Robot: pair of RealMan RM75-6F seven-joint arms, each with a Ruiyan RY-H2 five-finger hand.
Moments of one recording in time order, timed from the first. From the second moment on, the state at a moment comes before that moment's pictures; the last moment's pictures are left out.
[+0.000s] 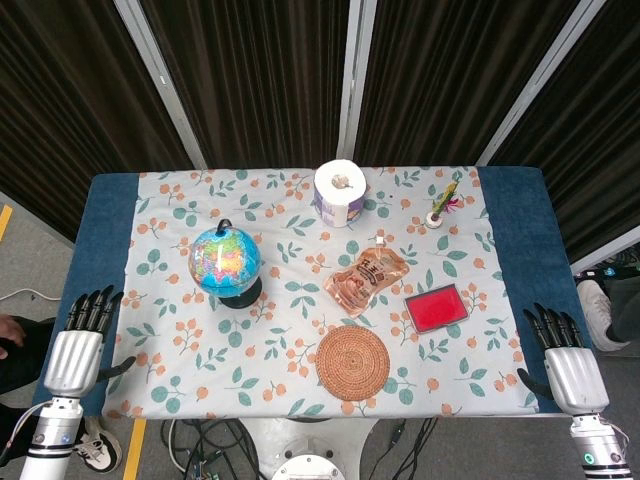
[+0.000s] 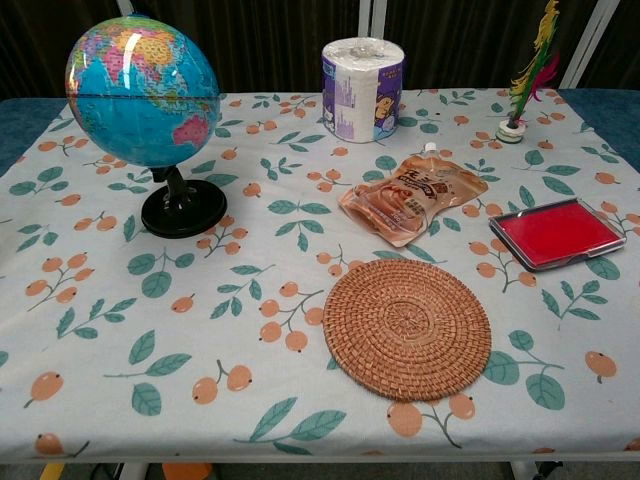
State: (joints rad) left arm -0.10 -1.38 -0.02 -1.50 1.56 1.53 0.12; right arm 0.07 -1.24 -0.01 -1.44 -1.58 1.46 -0.01
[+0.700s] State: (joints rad) left arm -0.22 -1.36 -0.06 -1.61 1.71 1.50 0.21; right arm 0.06 -1.23 -0.01 -1.43 -1.57 1.46 -0.01
